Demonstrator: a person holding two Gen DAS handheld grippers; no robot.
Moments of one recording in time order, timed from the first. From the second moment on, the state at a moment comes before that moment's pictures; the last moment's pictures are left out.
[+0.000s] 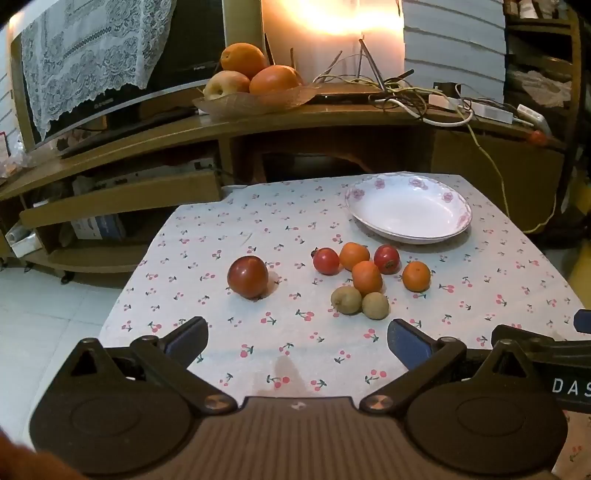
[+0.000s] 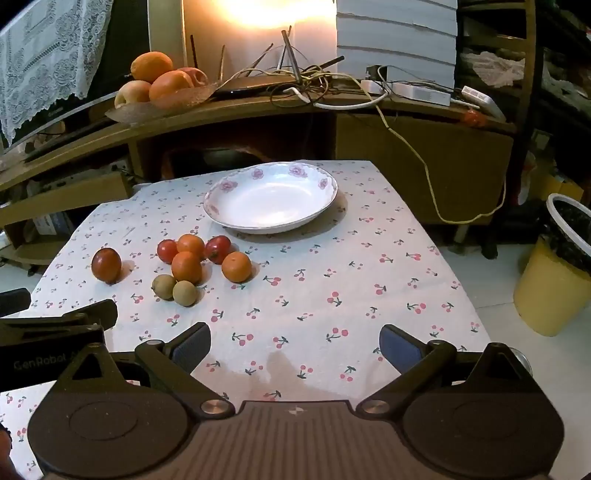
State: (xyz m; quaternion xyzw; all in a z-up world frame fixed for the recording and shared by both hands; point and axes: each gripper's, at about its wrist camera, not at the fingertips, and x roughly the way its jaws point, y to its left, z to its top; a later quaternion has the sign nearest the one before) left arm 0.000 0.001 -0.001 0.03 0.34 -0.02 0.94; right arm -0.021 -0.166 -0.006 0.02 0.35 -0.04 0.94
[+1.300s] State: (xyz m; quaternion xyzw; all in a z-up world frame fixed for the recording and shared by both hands) left arm 0.001 0.002 -0.012 0.03 0.36 -0.01 0.93; right arm -0.017 -0.161 -0.015 0.03 0.38 -0.01 0.92
